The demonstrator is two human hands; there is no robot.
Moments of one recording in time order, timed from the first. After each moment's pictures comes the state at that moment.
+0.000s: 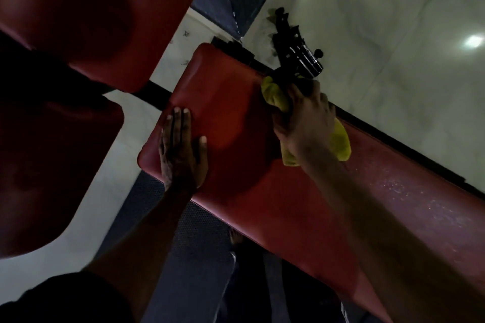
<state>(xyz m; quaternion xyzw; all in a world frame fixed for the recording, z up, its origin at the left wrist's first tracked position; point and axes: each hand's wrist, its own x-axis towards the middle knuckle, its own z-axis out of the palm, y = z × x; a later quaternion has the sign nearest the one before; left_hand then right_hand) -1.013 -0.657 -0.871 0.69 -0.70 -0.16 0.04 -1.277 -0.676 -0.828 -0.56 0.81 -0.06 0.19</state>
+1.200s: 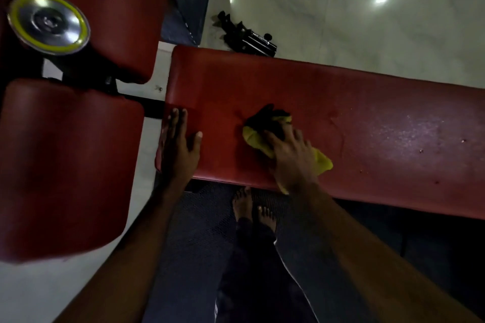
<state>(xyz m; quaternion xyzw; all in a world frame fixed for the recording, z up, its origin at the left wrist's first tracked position) -0.959 -0.679 -0.842 0.53 -0.78 -0.32 0.06 -1.163 -0.521 -0.815 -0.52 0.83 -0.01 0.19</state>
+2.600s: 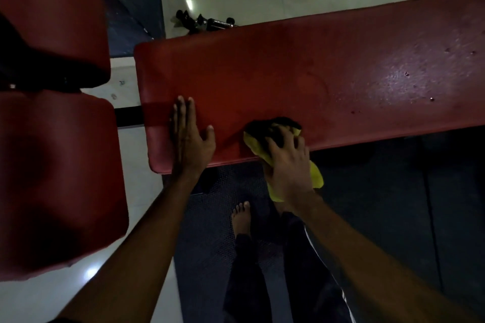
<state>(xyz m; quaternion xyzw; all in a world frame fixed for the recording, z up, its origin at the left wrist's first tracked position) -0.982 -0.657 -0.851 0.42 -0.86 -0.30 0.04 -1.079 -0.449 -0.831 -0.36 0.92 -0.13 0.13</state>
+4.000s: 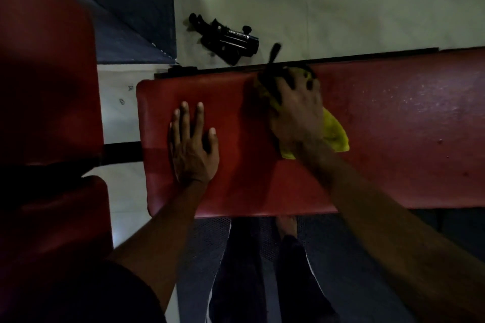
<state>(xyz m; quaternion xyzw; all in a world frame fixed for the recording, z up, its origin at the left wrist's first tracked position) -1.055 -0.705 -0.877 0.46 -0.87 -0.16 0.05 -1.264 -0.605 -0.831 -0.37 0.91 -0.10 0.15</state>
